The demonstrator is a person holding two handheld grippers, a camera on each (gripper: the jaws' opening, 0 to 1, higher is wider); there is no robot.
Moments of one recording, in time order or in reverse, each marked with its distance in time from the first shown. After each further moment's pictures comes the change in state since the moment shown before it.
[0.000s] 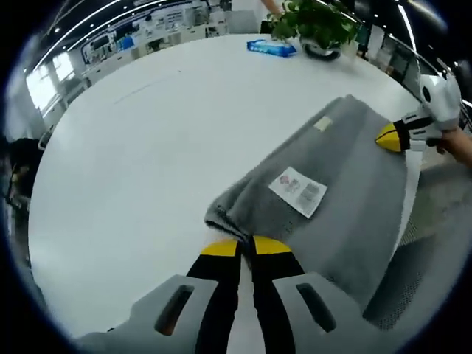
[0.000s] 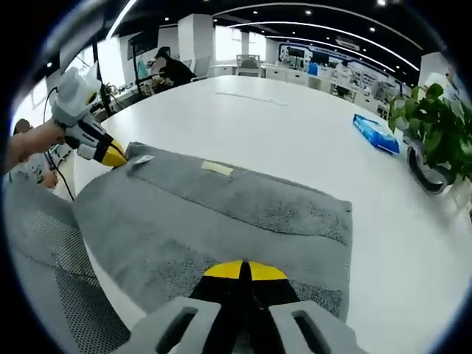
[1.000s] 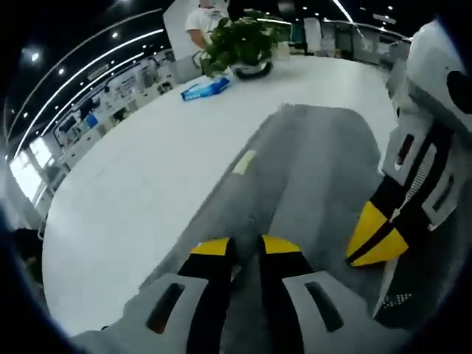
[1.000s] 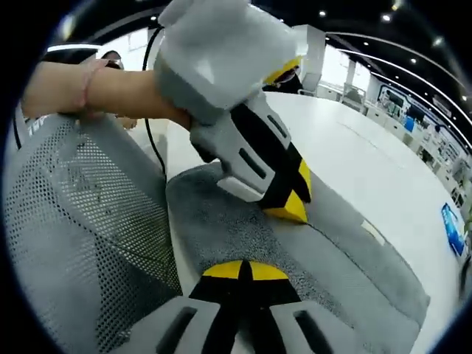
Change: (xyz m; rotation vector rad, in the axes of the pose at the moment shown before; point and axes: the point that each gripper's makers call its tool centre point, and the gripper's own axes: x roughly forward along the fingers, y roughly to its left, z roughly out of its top) left arm 0.023 -0.086 0.047 0.397 -0.233 -0.067; right arm 0.008 0.151 0.014 -0.437 -0.059 0.383
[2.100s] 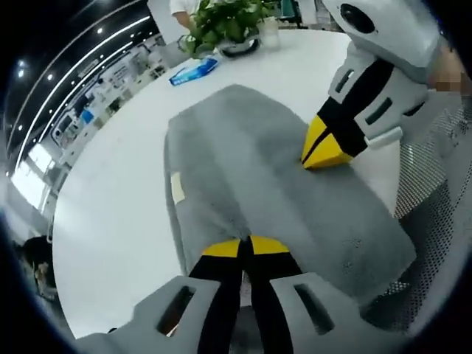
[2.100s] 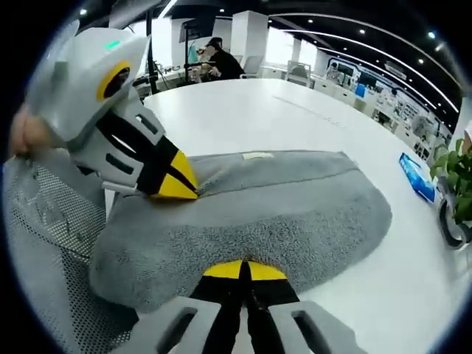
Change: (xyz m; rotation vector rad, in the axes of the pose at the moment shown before) left arm -0.008 -0.025 -0.005 0.001 0.148 -0.001; right arm -0.030 -0.079 -0.035 0.210 0.064 -0.246
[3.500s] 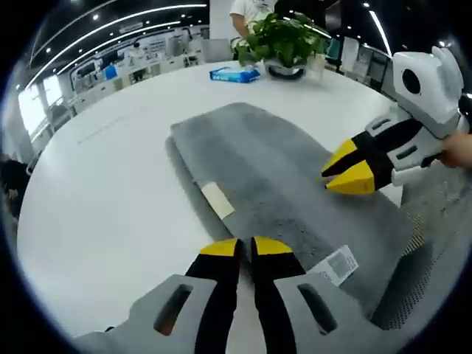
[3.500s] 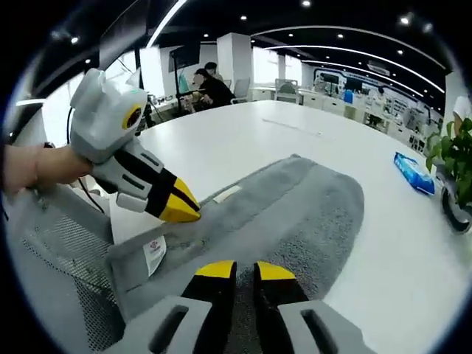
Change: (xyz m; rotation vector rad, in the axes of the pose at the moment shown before) left arm -0.003 0.026 -0.005 -0.328 -0.104 -0.017; right arm -0.007 0.004 0.030 0.132 -0.163 0.060
